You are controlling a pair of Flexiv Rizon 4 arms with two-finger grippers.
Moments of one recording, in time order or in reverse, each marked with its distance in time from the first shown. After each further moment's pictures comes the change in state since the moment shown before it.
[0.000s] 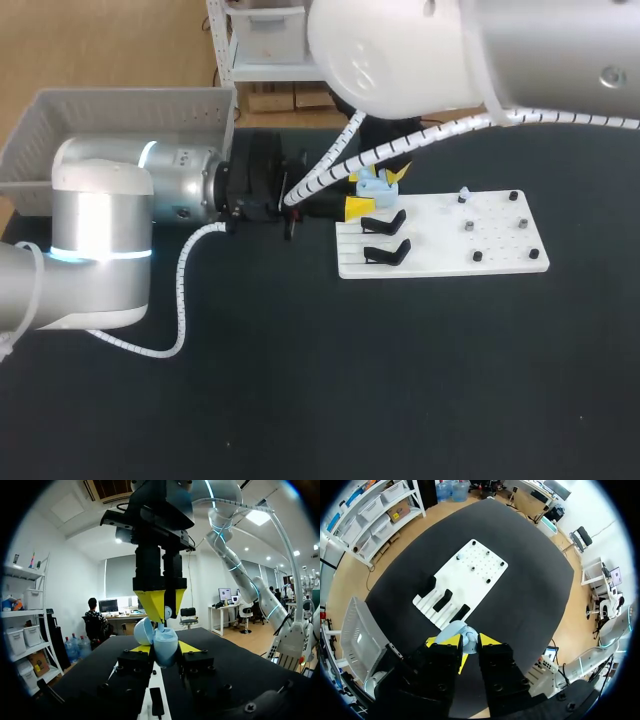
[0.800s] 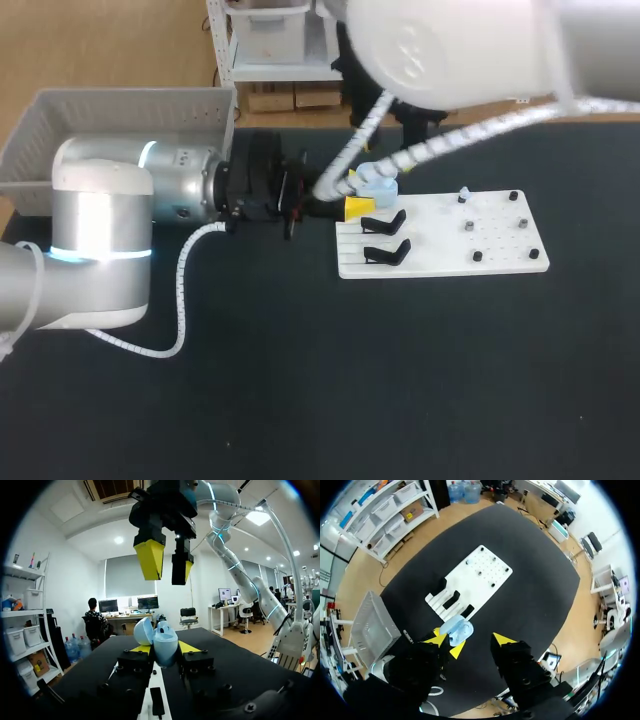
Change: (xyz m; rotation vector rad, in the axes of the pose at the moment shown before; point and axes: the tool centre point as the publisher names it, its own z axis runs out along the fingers) left arm 0.000 0.001 0.000 0.001 -0.001 0.000; right arm -0.006 -0.013 -0.045 -0.120 -0.024 -0.083
